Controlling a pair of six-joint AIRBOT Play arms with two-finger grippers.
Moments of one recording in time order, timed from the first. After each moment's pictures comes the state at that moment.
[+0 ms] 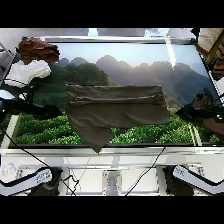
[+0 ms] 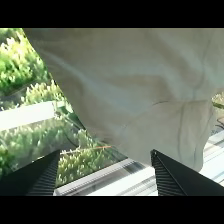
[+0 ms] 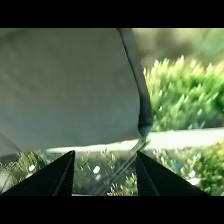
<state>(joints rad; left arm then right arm) 0.35 -1.26 0.95 0.98 -1.40 -1.02 -0.61 -1.21 0.86 -1.01 1.26 1.15</state>
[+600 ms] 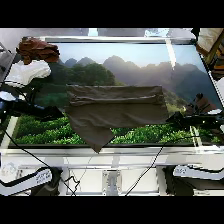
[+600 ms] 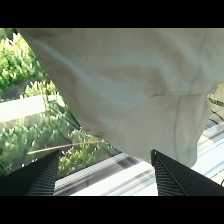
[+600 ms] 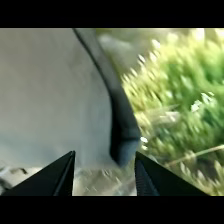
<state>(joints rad) 0.35 -1.26 0.93 0.96 -1.41 -1.03 -0.61 -1.44 0.75 -0.91 1.14 1.14</state>
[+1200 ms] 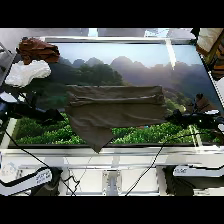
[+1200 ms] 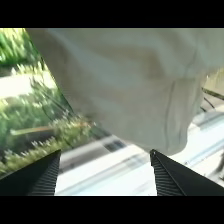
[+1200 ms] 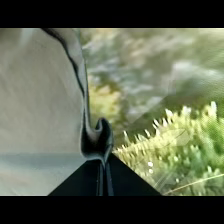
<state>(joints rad) 0.35 -1.26 0.88 0.97 -1.48 -1.09 -0.61 -1.48 0.74 -0.86 1.03 1.08</state>
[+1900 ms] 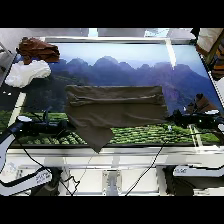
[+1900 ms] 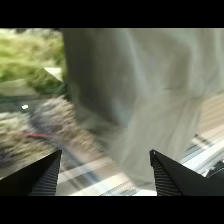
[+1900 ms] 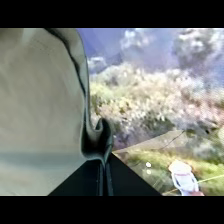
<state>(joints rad) 0.34 -1.26 0.51 0.74 -1.17 -1.02 -0.61 -1.48 0.74 -0.86 1.03 1.07</state>
